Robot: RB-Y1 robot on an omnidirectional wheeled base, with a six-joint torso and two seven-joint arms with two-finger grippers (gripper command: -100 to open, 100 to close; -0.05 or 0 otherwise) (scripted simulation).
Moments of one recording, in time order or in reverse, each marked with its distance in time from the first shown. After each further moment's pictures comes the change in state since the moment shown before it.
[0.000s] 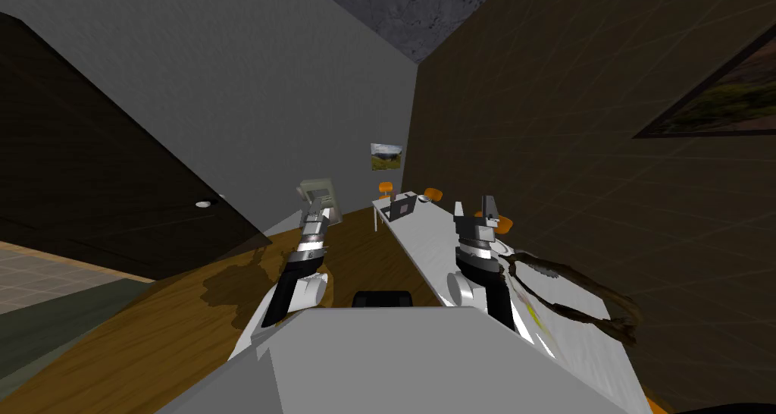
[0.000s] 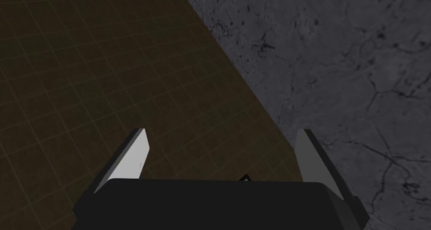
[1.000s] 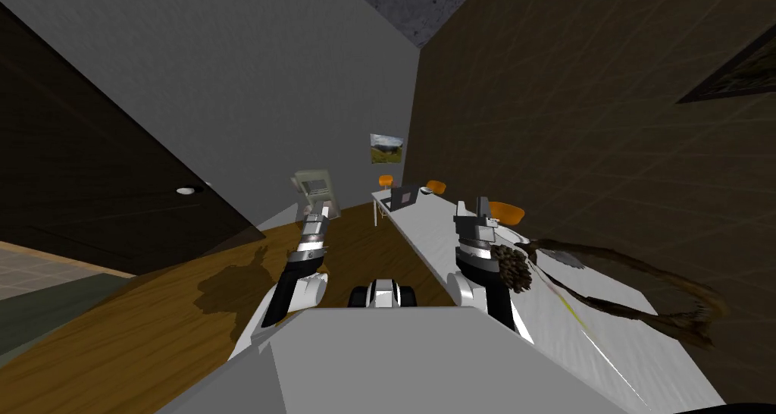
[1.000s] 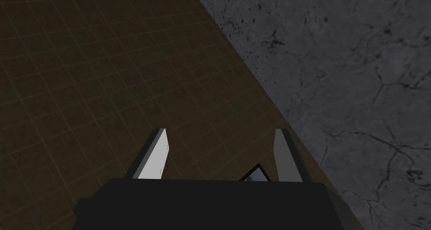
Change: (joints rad) left arm 0.000 0.000 0.000 0.000 0.000 0.000 0.000; right arm 0.000 0.000 0.000 0.000 0.000 0.000 0.000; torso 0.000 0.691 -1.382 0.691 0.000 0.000
